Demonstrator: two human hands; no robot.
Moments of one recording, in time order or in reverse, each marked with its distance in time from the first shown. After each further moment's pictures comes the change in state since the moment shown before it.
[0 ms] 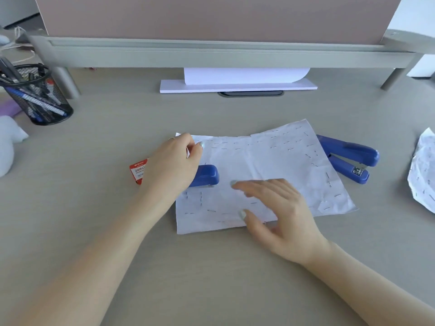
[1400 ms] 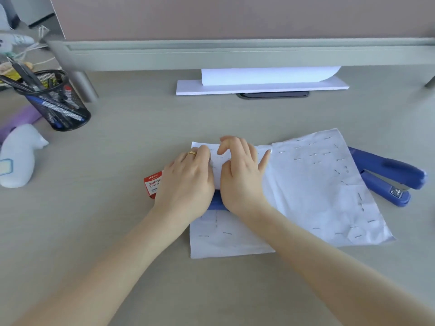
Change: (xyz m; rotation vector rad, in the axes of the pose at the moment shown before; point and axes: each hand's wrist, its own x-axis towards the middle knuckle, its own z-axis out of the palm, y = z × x) left_hand 0.008 -0.021 0.014 0.227 0.107 0.312; right_hand 0.100 0.002 0.074 0.177 0.056 0.548
